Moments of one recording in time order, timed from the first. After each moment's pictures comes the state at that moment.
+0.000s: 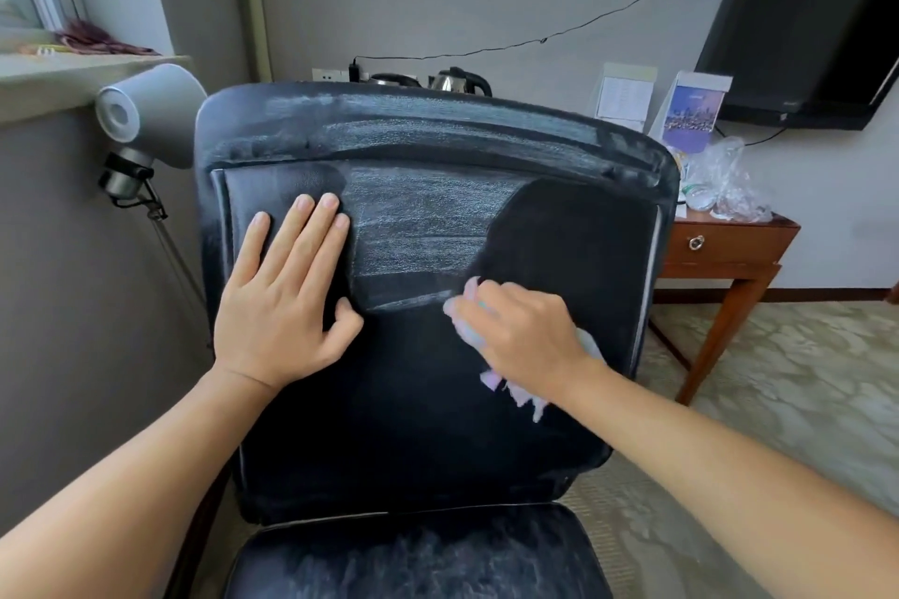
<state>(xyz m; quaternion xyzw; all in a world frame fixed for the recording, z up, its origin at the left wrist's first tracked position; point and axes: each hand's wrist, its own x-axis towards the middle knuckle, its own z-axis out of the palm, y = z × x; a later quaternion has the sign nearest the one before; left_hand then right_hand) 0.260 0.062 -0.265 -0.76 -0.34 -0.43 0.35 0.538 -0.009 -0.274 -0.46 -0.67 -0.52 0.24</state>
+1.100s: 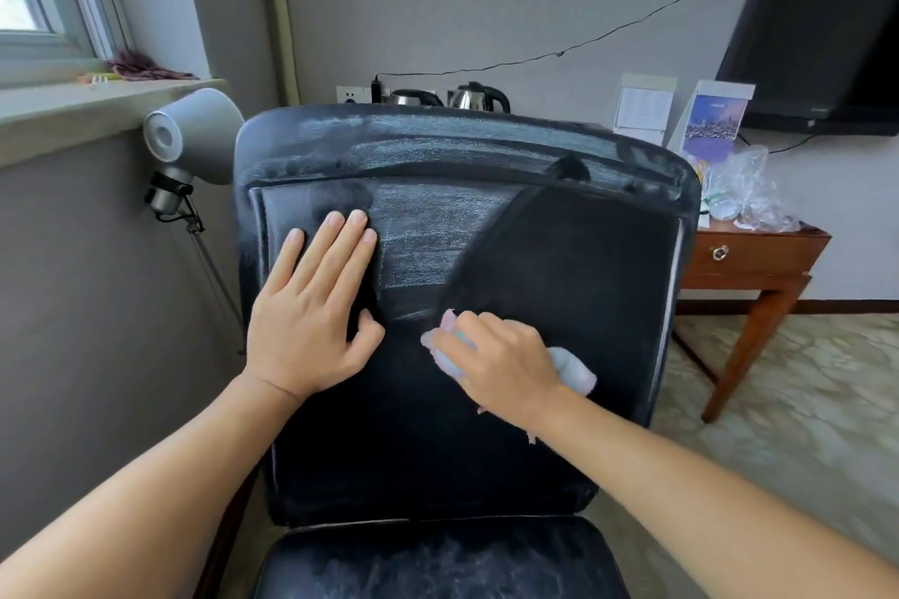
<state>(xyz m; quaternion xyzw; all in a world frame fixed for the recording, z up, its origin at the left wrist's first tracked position) 0.255 0.054 -0.258 -0.78 -0.33 -0.42 0.32 0.494 -0.004 -0.296 -0.42 -0.71 -0.46 0.31</state>
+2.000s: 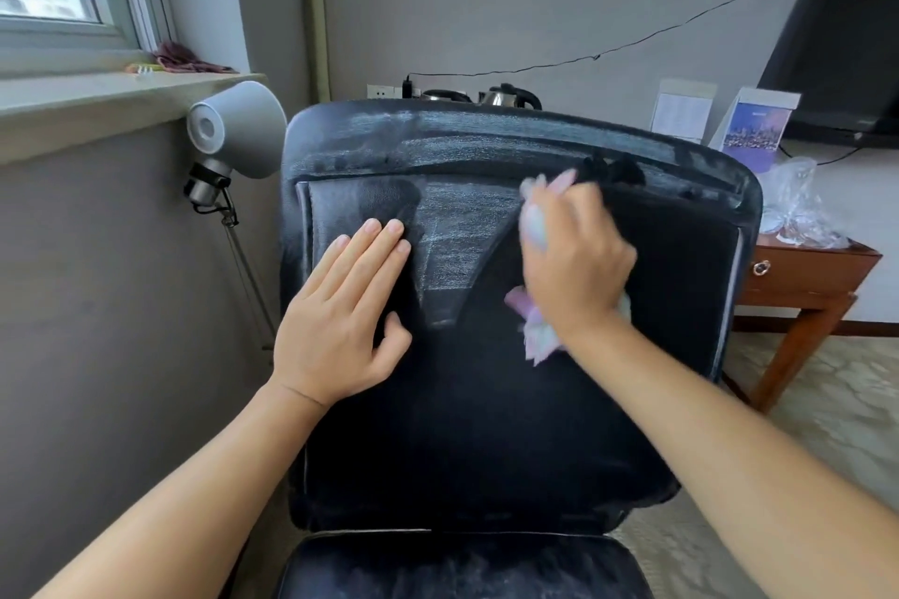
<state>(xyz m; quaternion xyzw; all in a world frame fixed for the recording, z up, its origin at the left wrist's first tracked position) 0.243 0.060 -0.266 -0.79 -0.29 -0.47 0.27 0.491 0.043 -0.201 -0.52 -0.46 -0.56 0.45</state>
